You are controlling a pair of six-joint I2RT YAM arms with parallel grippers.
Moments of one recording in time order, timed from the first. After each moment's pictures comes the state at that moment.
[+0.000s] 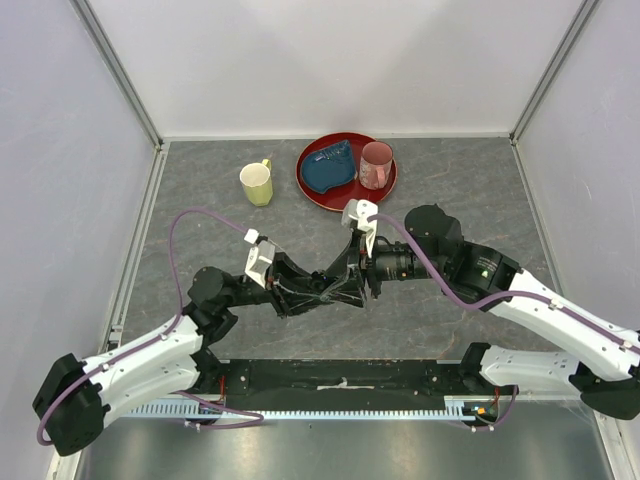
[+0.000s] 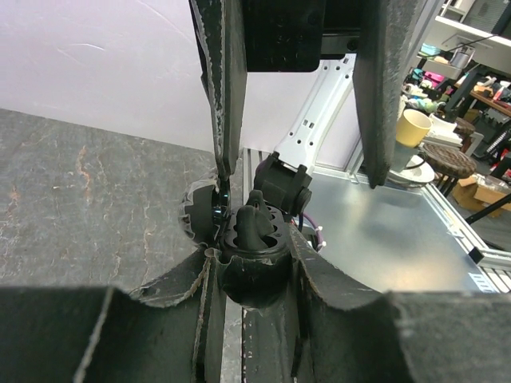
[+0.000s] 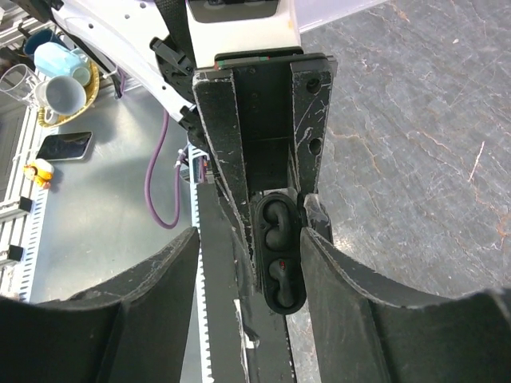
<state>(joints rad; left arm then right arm) -0.79 0.83 0.35 0.84 0.73 -0.48 0.99 1.06 1.20 -0.42 -0.48 0.16</state>
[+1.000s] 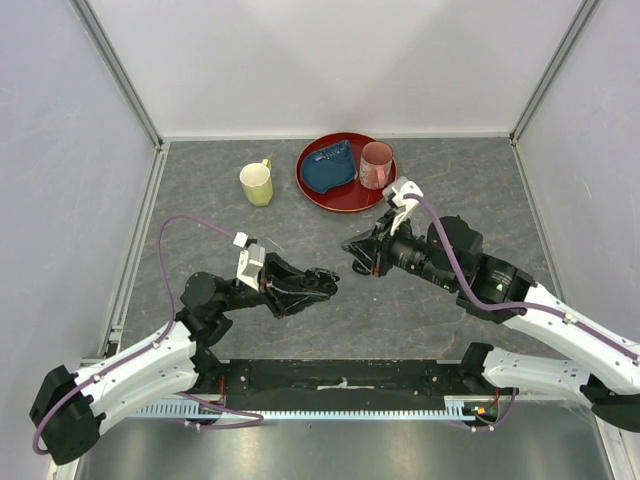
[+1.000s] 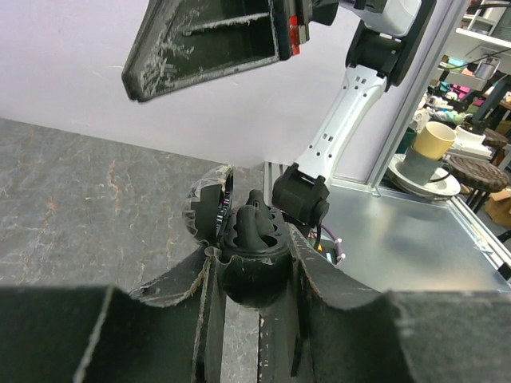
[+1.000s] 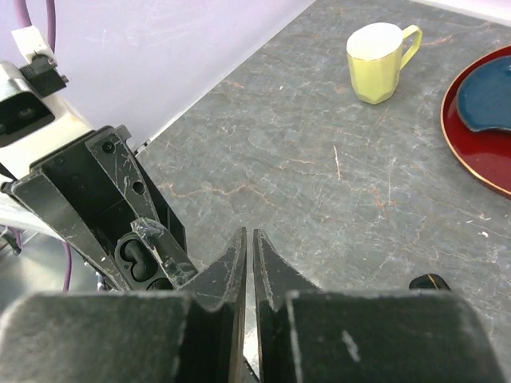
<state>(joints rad) -0.79 0.75 0.34 0.79 0.66 -0.44 0.99 0.94 1.09 -0.30 0.03 0.35</state>
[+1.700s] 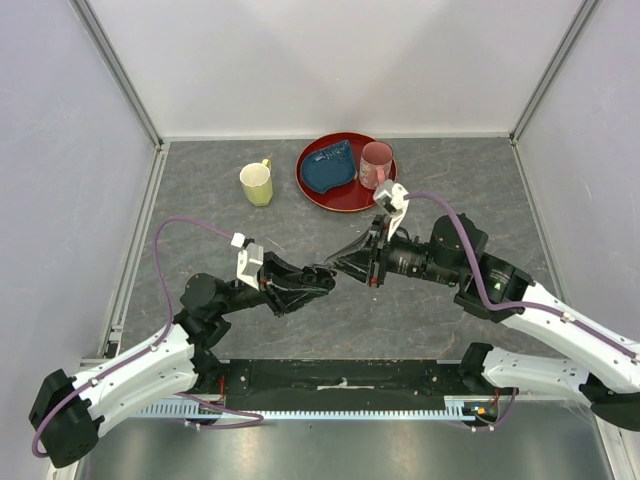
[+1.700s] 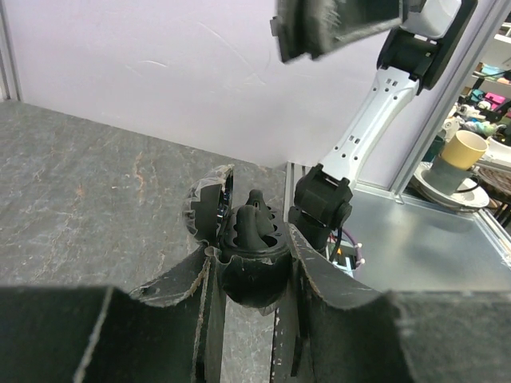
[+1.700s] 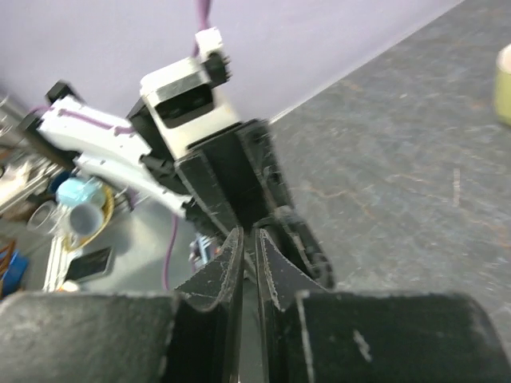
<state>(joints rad) -0.79 0.71 0.32 0.74 0.58 -0.41 0.99 0.95 1.09 -0.20 -0.22 0.44</state>
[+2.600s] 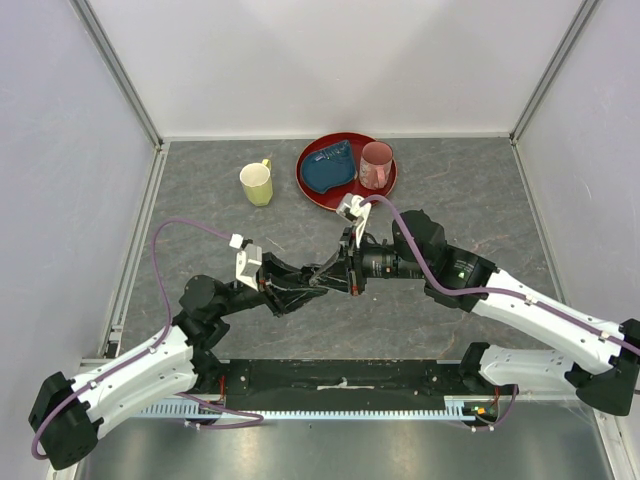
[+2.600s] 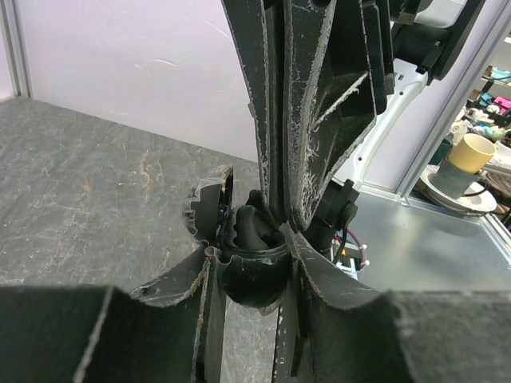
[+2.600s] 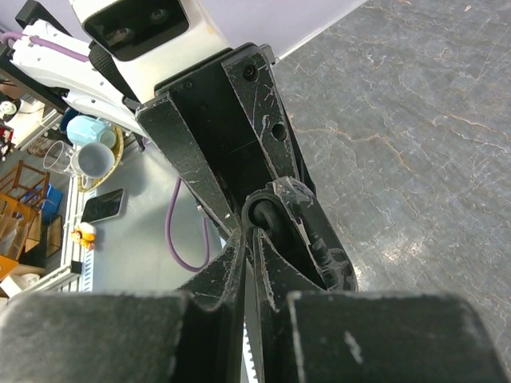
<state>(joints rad) -0.79 0.69 0.31 0.73 0.55 -0.41 0.99 1.09 1.07 -0.20 -0.42 0.44</state>
